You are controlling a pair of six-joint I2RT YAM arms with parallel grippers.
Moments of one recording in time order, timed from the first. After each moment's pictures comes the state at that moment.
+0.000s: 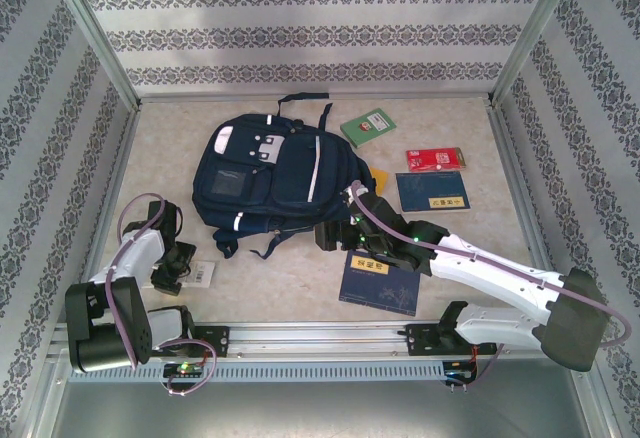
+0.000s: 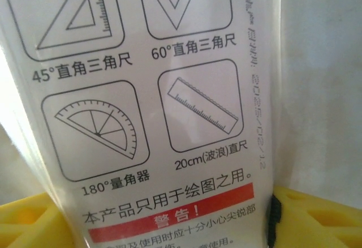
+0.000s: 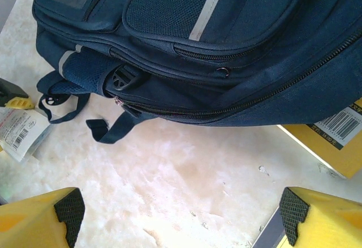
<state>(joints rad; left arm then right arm) 0.21 1.22 0.54 -0.85 -0.06 -1.21 0.90 1.14 0.79 -0.39 0.04 0.65</state>
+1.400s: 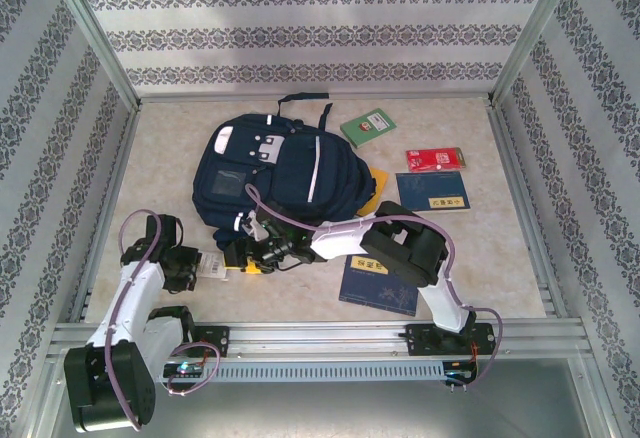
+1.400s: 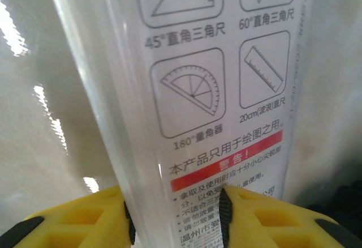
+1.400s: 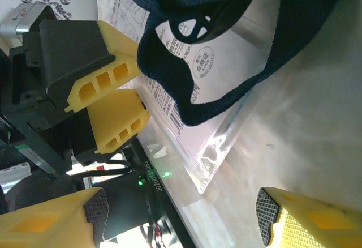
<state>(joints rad) 0.16 0.89 0.43 -0.83 0.12 -1.29 1.05 2.10 1.19 0.29 -0.64 1.13</state>
